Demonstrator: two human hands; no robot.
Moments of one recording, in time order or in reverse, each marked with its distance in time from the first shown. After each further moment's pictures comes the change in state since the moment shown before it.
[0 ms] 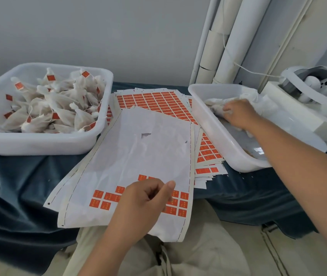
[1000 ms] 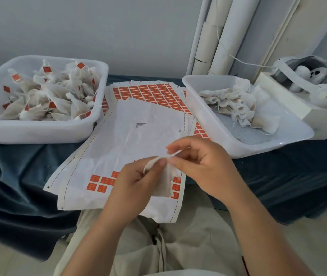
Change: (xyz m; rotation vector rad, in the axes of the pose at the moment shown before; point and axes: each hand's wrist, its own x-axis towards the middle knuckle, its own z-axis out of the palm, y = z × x) left_hand -0.011 0.003 0.002 -0.140 0.013 0.150; right_hand -0.246 -0.139 -0.024 0.997 -0.031 -0.279
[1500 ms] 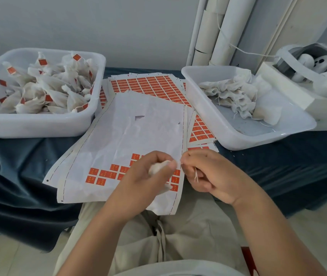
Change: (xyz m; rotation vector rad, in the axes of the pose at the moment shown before) left_hand -0.006 0.003 0.008 -0.086 -0.170 -0.123; right_hand -0.013 0.023 -0.008 0.520 -0.327 0.442
